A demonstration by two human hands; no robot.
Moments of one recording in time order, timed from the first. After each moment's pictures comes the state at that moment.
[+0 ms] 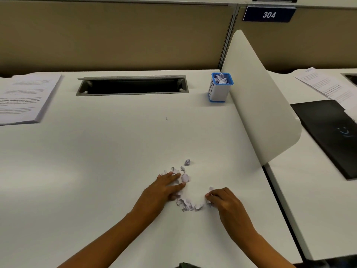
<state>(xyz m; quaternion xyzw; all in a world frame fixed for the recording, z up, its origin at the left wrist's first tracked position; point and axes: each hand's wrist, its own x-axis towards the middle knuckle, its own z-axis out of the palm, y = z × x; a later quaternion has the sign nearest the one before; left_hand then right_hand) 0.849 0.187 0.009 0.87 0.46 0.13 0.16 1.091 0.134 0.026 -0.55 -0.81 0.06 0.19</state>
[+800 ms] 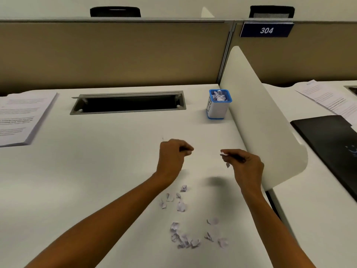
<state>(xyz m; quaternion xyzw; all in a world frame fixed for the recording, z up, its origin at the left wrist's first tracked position) 0.927 0.326 0.100 0.64 0.57 0.39 0.33 1.114 0.280 0.105 -0.67 -0.43 0.32 0.52</state>
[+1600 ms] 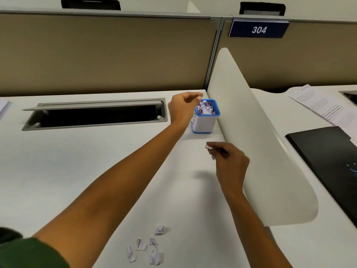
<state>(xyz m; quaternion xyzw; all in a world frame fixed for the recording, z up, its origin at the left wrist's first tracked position) 1.033 0.531 0.127 0.53 0.56 0.50 0.39 1.129 0.387 0.092 -0.66 -0.45 0.24 0.54</state>
